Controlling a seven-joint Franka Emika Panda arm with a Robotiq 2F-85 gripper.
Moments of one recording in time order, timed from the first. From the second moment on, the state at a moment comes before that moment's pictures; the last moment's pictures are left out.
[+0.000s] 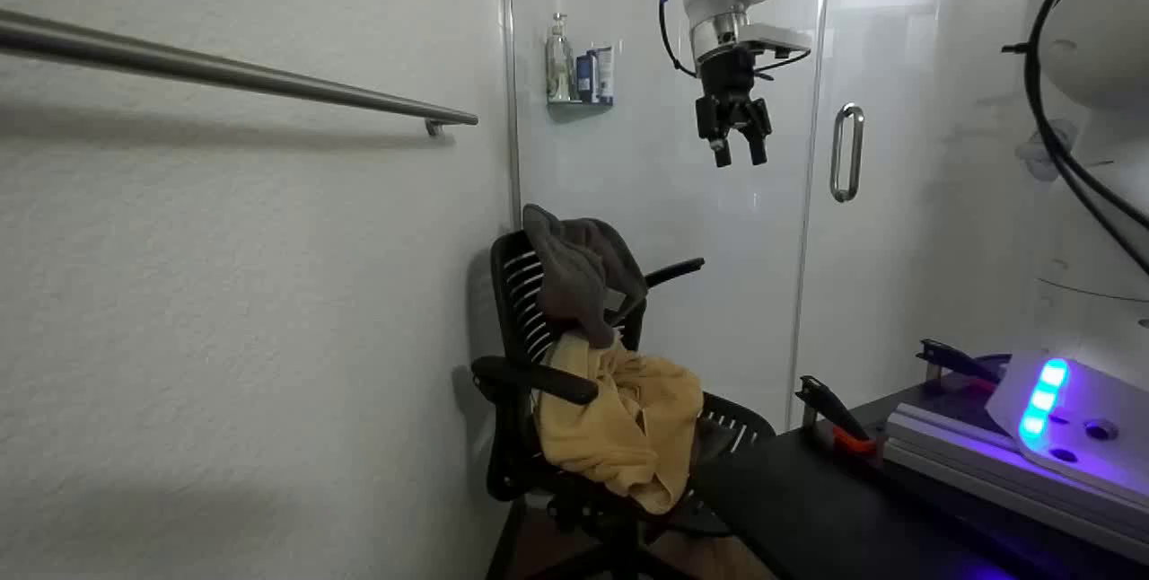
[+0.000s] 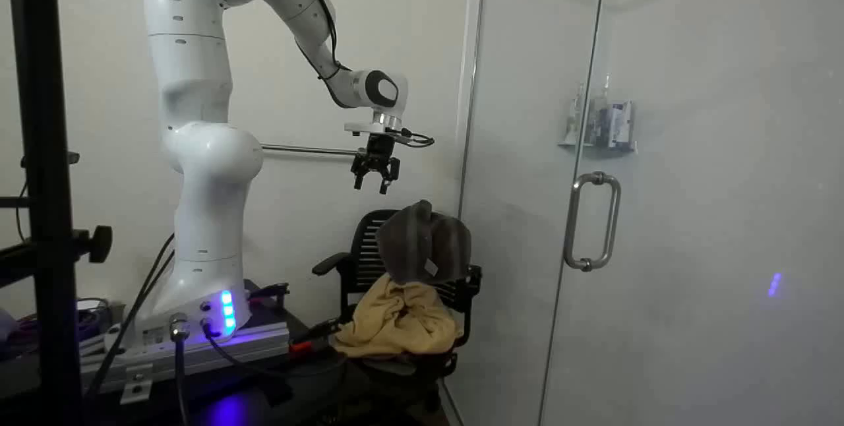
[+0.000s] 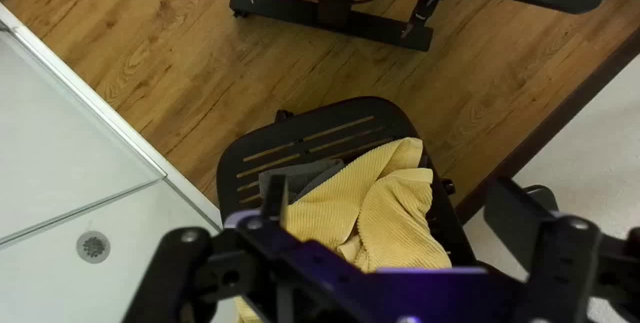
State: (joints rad) arm 0.07 -0.17 0.03 -2.32 -0.03 1.91 -0.13
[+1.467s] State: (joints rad) arm -0.08 -0.30 0.01 -2.52 -0.46 2.10 0.55
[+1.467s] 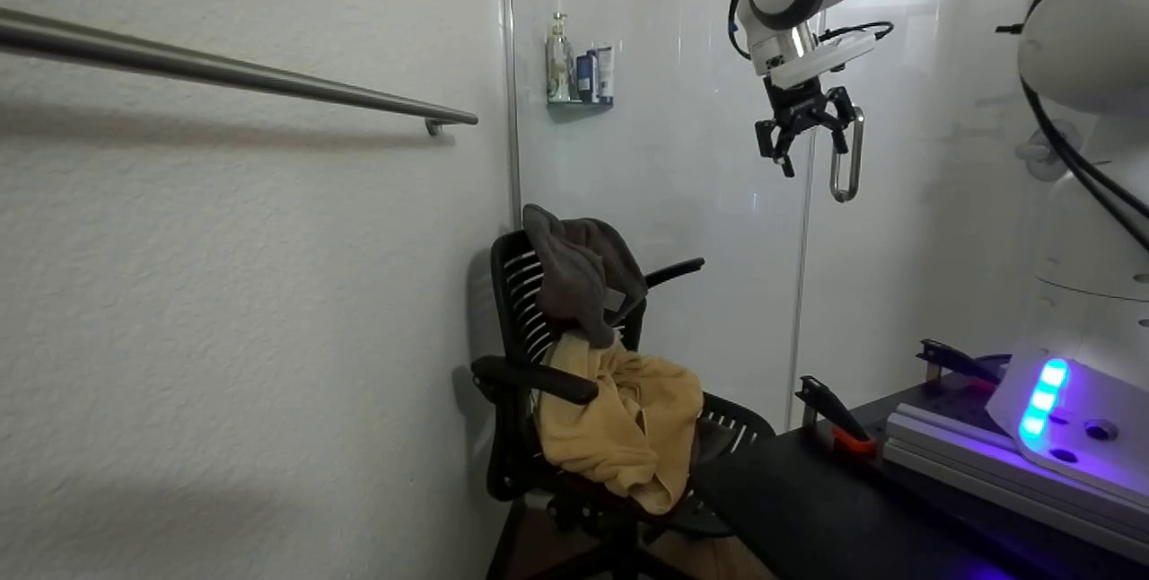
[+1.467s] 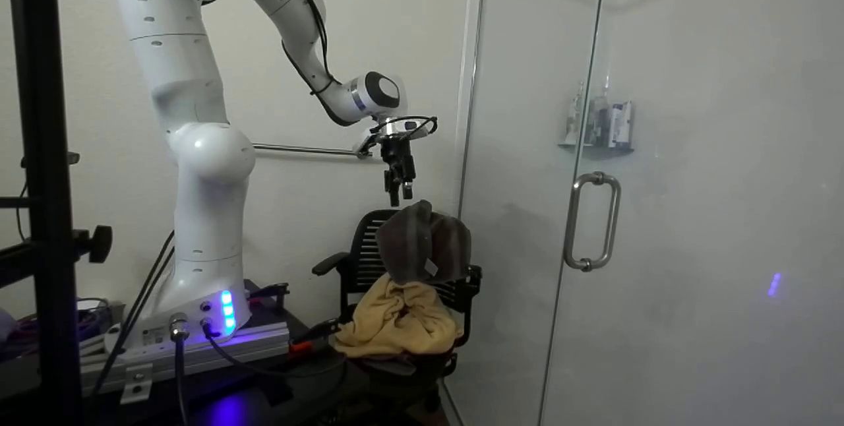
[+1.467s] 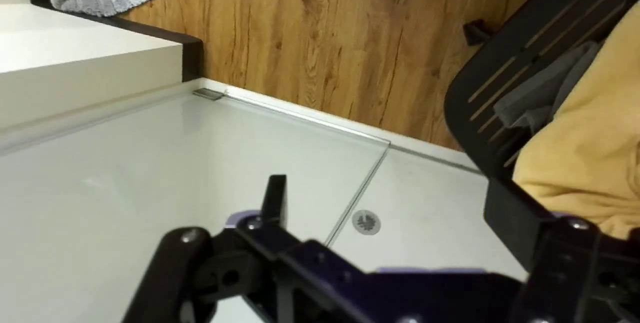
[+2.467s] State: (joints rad) arm -0.27 -0.46 -0.16 -2.58 -0.56 2.25 0.74
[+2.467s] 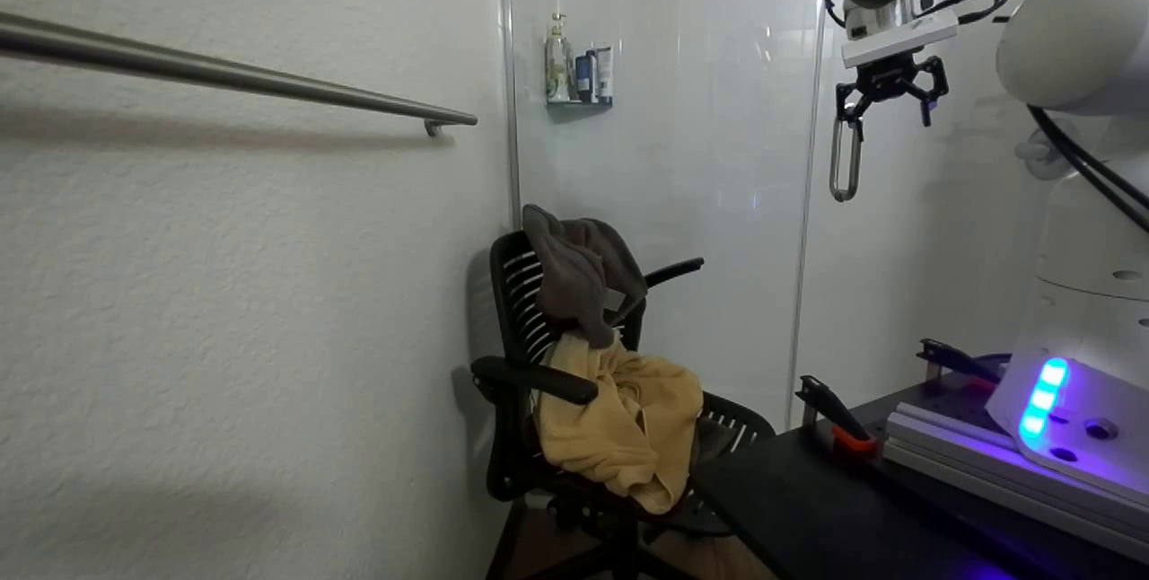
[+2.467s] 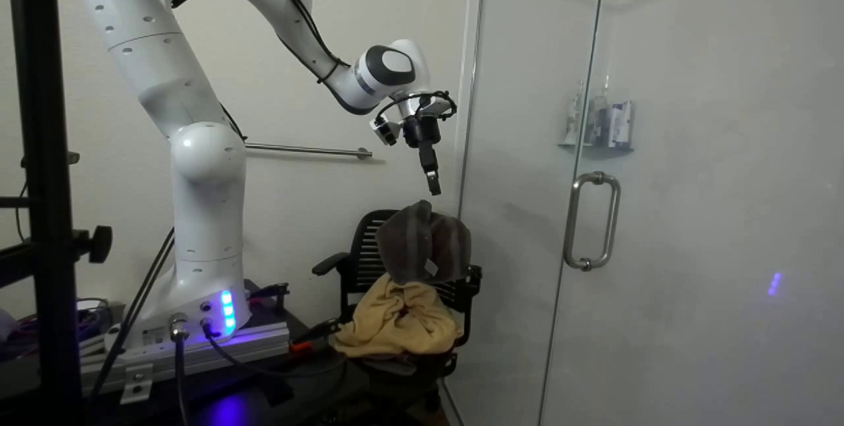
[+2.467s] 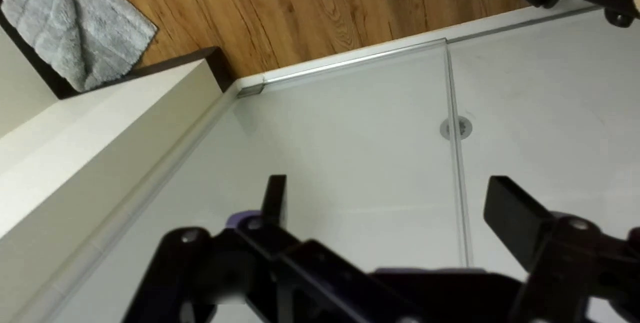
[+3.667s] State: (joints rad) arm -0.68 -0.43 -0.31 -2.64 -0.68 2.82 0.34
